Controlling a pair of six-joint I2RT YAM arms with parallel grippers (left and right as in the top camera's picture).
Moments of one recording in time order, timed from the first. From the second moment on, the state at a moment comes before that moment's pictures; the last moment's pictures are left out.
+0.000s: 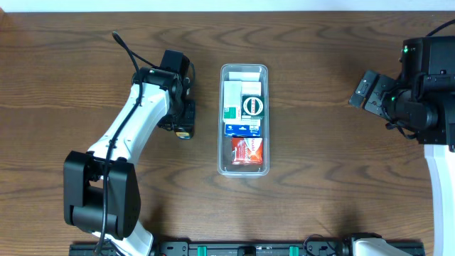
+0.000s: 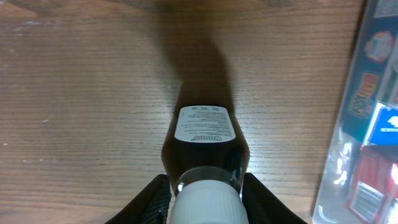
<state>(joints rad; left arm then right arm) -0.24 1.79 1.35 -1.04 0.00 -0.20 0.05 1.35 1.68 -1.38 0.13 0.49</state>
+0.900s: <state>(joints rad) -0.63 1.33 1.38 -1.14 -0.04 -0.38 0.05 1.35 1.68 -1.38 0.13 0.49</state>
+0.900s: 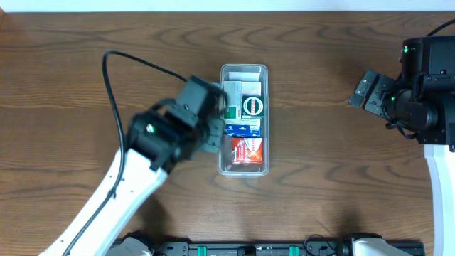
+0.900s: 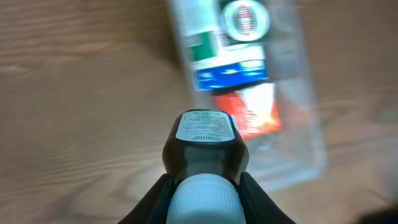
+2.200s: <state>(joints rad) -0.92 1.70 1.38 -1.08 -0.15 -0.87 0.05 1.35 1.68 -1.38 0.13 0.49</state>
